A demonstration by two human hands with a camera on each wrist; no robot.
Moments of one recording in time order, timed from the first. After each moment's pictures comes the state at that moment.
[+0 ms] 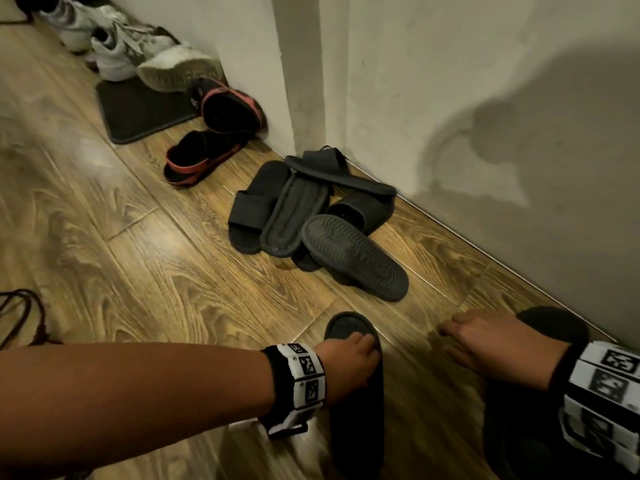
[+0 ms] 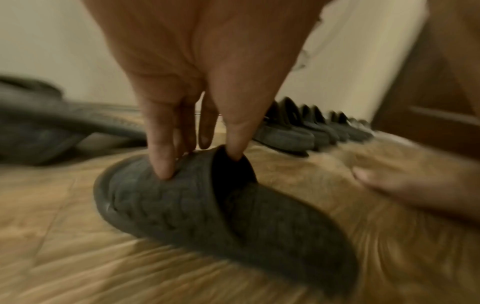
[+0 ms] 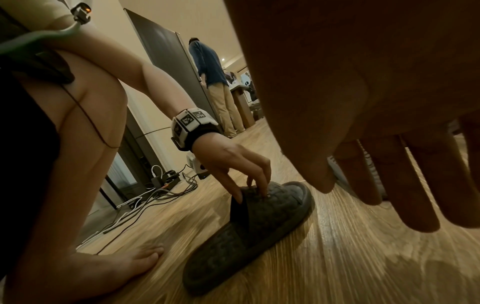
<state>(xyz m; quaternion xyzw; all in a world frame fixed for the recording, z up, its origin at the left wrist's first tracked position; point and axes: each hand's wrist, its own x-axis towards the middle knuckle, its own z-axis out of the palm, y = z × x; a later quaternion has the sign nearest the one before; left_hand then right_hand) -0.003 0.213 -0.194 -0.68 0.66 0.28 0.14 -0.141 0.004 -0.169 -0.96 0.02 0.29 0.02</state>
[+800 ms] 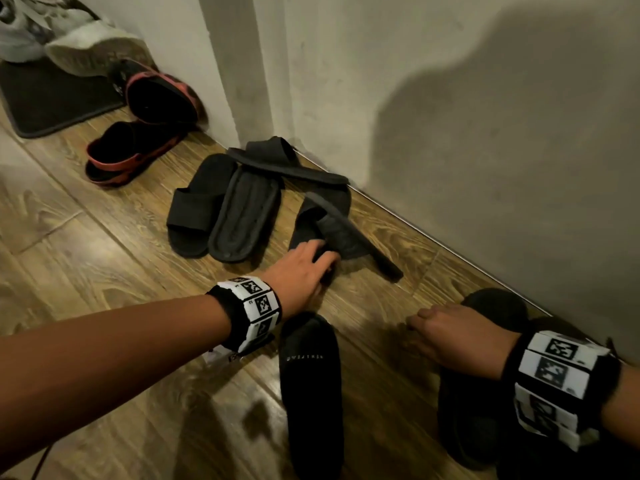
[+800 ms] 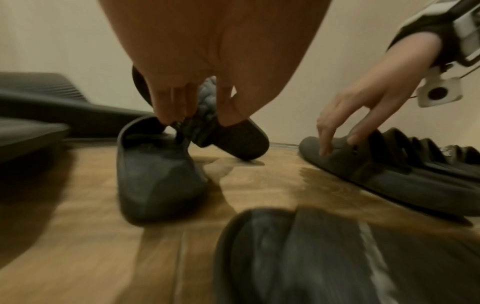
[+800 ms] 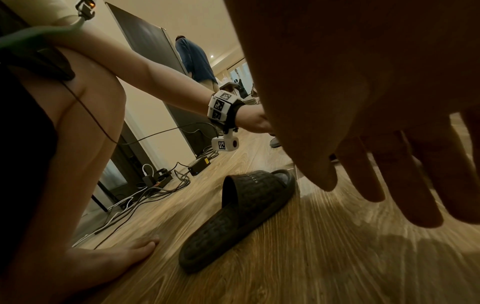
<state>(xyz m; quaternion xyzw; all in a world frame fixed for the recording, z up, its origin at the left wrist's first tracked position) 0.083 0.146 -0.213 -0.76 0.63 0.14 -0.05 -0.161 -0.015 -0.185 -0.96 0.06 0.28 0.04</state>
